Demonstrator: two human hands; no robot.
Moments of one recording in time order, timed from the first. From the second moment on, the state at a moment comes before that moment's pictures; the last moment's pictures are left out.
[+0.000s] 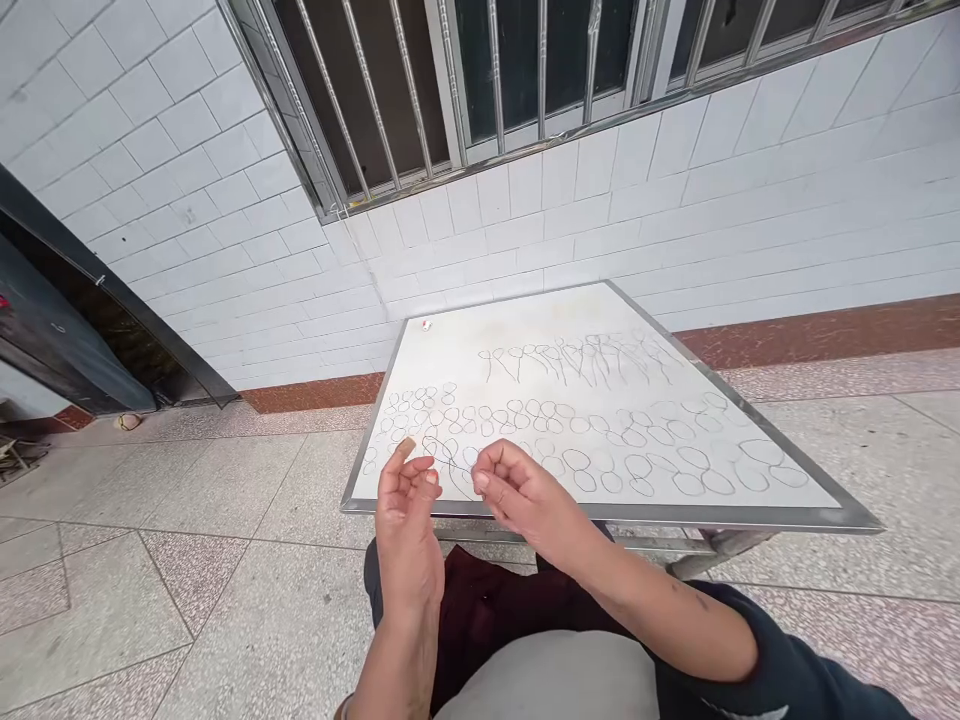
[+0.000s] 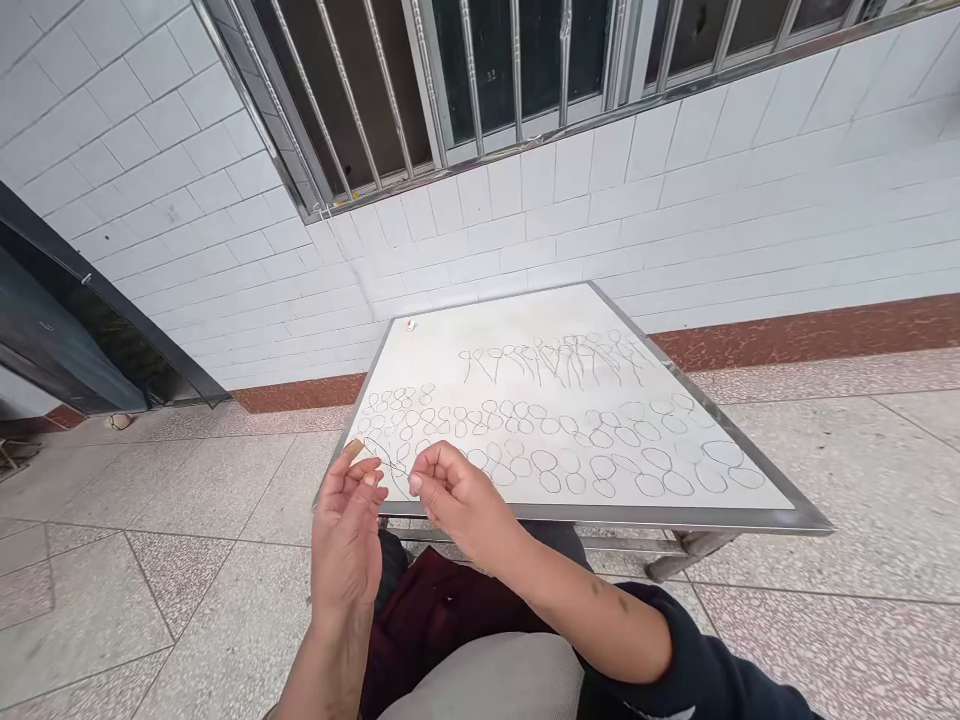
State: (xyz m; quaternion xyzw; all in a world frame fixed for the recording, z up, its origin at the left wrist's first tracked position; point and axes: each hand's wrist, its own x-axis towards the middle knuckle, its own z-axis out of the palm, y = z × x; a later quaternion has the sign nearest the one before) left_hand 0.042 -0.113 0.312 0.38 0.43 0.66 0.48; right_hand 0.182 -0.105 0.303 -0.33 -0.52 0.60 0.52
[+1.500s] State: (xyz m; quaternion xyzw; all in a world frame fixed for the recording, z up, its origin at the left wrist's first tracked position) left_hand 0.028 -0.104 0.264 0.48 0.50 0.51 0.52; right_hand 0.199 -0.084 0.236 -0.41 -0.65 0.46 0.44
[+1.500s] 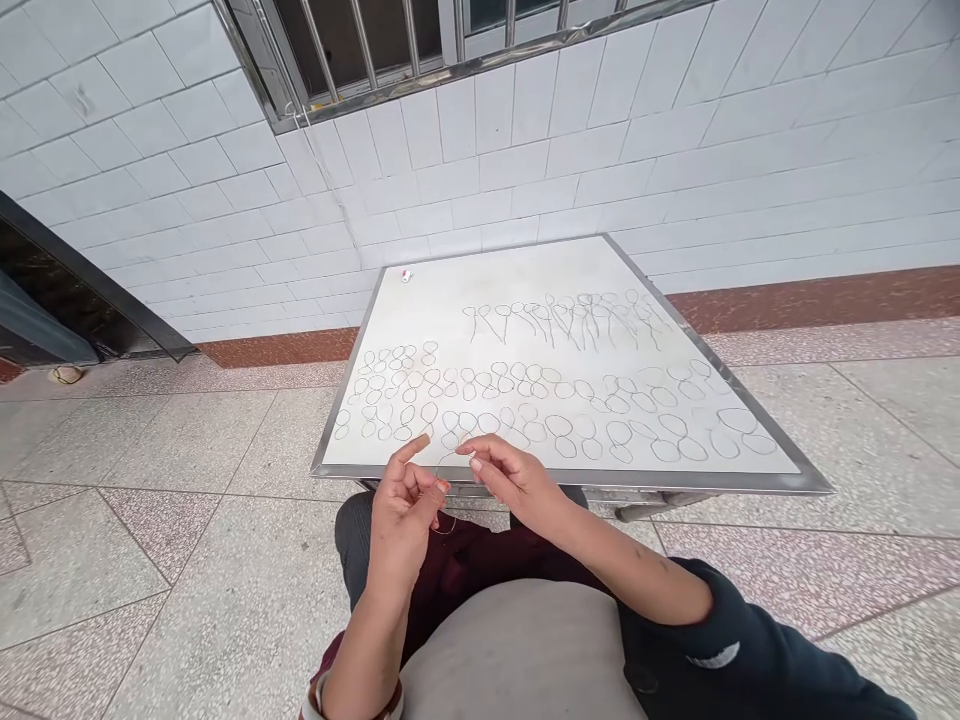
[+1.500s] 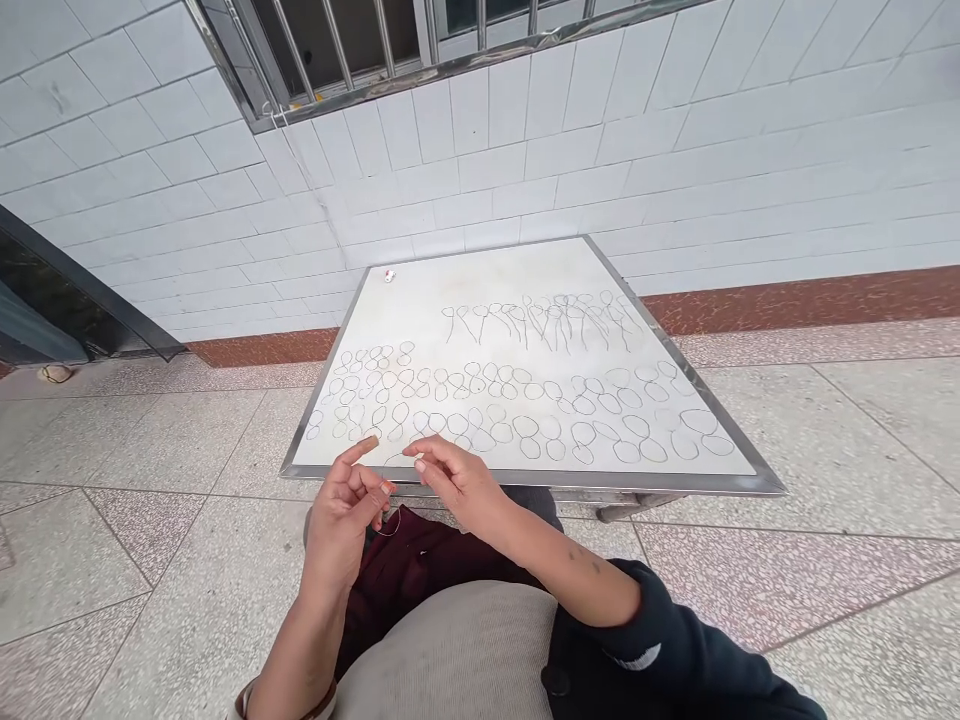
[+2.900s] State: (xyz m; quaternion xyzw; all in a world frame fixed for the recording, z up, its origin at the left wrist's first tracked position) left_hand 0.015 -0.058 0.305 0.79 0.40 0.30 0.34; right_hand 0.213 -0.094 0.218 -0.50 -0.66 0.39 0.41
